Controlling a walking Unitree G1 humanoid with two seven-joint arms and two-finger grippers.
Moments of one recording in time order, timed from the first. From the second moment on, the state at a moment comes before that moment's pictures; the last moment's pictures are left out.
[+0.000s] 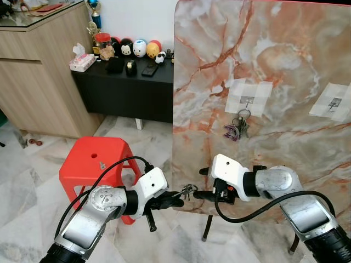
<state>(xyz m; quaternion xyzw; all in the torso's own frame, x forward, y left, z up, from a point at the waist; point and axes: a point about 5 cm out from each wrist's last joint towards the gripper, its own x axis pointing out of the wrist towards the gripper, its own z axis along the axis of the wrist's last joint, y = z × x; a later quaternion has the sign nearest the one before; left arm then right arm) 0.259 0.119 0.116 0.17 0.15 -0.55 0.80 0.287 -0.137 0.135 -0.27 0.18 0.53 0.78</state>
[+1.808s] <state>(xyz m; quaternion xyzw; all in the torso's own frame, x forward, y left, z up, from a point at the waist) 0.278 0.176 0.111 0.04 0.02 -0.05 1.00 0.171 -0.184 -0.091 0.02 0.51 -0.01 0.86</state>
